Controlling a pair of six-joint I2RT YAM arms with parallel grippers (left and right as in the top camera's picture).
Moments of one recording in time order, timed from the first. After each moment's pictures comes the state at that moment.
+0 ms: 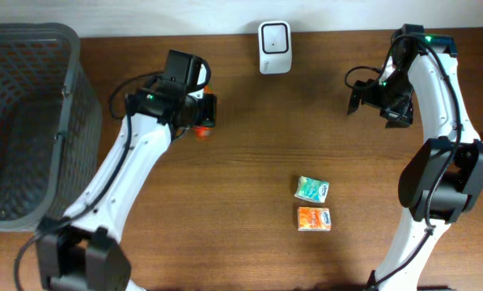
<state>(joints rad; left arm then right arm) -0.33 1.71 1.51 -0.80 -0.03 -0.18 -0.14 2.18 2.01 -1.41 -0.14 0.21</state>
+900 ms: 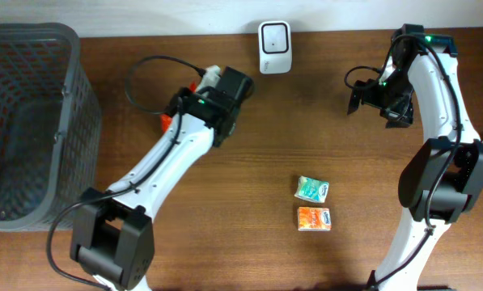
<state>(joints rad) -0.51 1.86 1.54 -0.85 -0.91 0.11 -0.14 2.18 2.01 -1.41 -0.14 0.21</state>
